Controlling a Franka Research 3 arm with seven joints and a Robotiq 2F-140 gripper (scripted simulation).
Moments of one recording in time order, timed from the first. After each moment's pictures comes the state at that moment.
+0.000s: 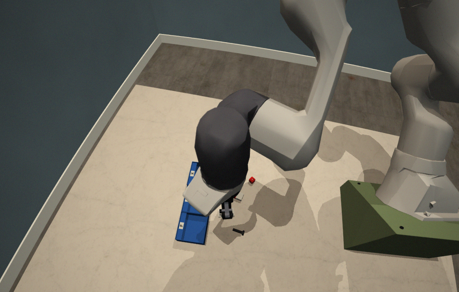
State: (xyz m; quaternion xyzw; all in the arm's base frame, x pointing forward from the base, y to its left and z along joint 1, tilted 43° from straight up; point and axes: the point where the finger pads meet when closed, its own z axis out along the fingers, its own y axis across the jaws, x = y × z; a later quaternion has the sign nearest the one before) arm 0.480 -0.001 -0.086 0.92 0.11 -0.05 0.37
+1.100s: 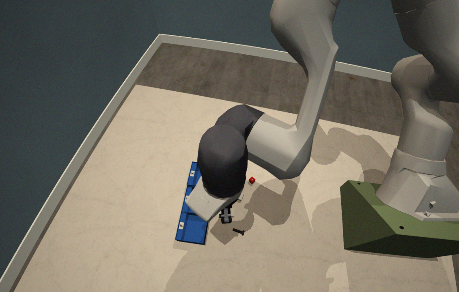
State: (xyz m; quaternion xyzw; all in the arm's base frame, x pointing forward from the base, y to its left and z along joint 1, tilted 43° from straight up) arm 0.482 -0.028 -0.119 0.92 0.11 -0.04 0.37
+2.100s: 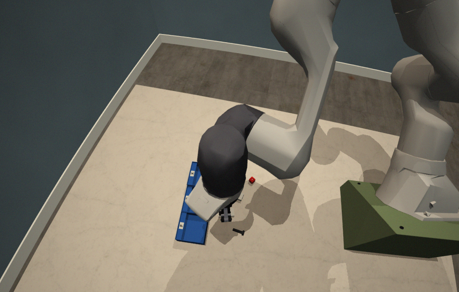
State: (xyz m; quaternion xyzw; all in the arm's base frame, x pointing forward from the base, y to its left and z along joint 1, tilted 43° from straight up) arm 0.483 -0.028 -0.119 0.92 0.11 -0.04 0.36
